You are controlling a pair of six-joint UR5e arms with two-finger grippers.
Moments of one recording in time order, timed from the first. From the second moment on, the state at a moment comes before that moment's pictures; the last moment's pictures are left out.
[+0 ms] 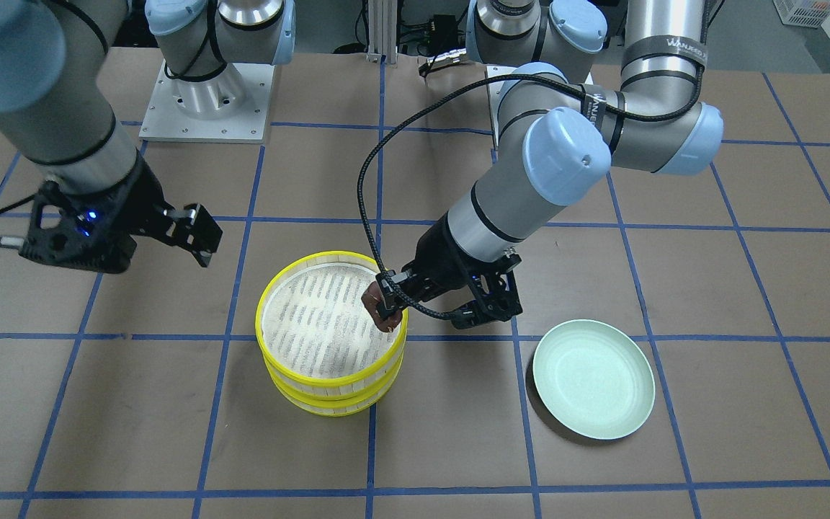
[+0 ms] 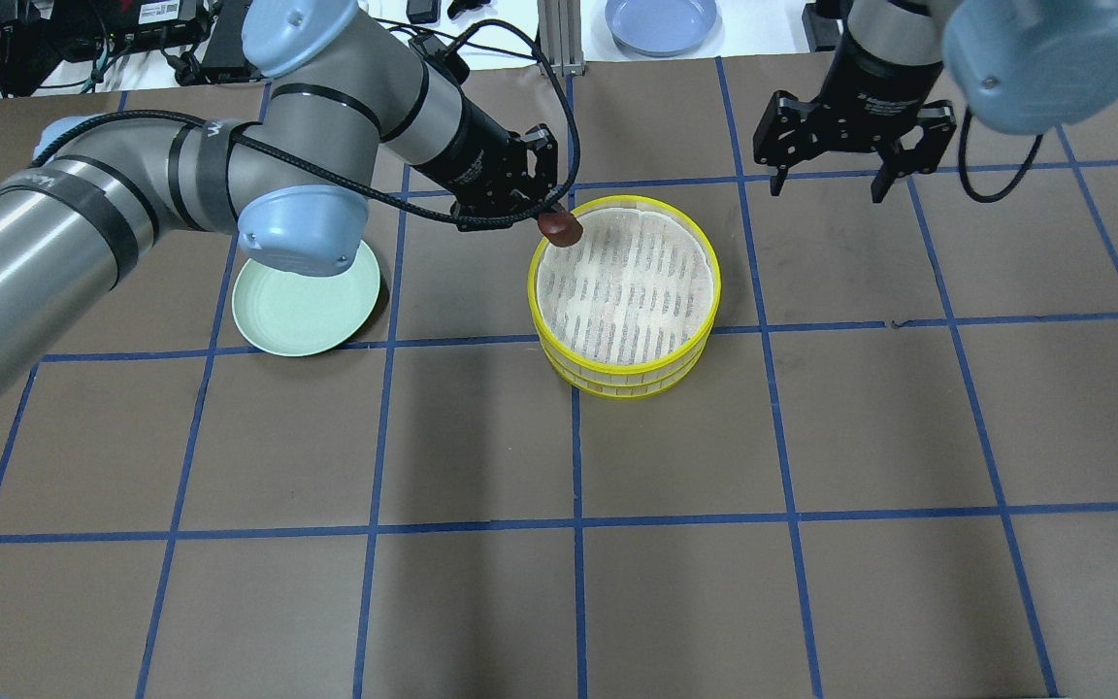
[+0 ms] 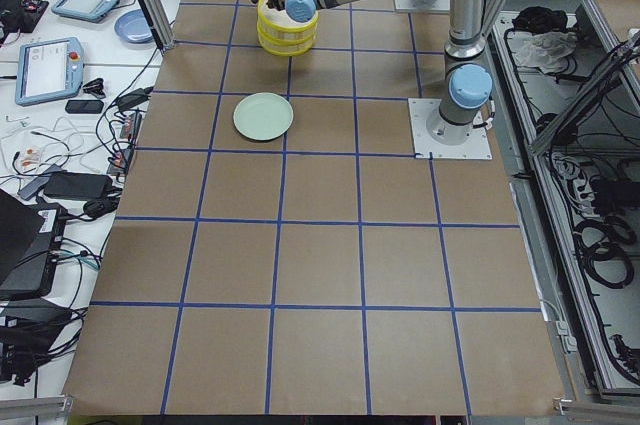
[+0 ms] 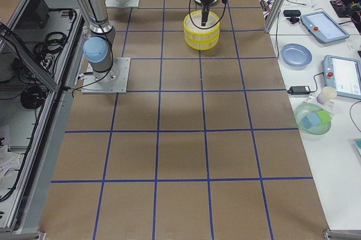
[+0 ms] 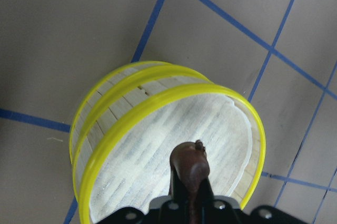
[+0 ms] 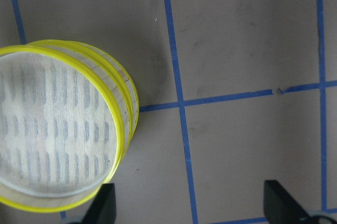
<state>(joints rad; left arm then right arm) -1.76 -1.90 -1.65 -0.98 1.09 -0.64 1.53 -1.49 1.51 -1.60 -1.55 0.07</state>
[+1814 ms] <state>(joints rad) -1.64 -1.76 -1.52 -1.37 1.50 -0.13 1.55 -1.58 1.53 -1.57 -1.56 0.04</state>
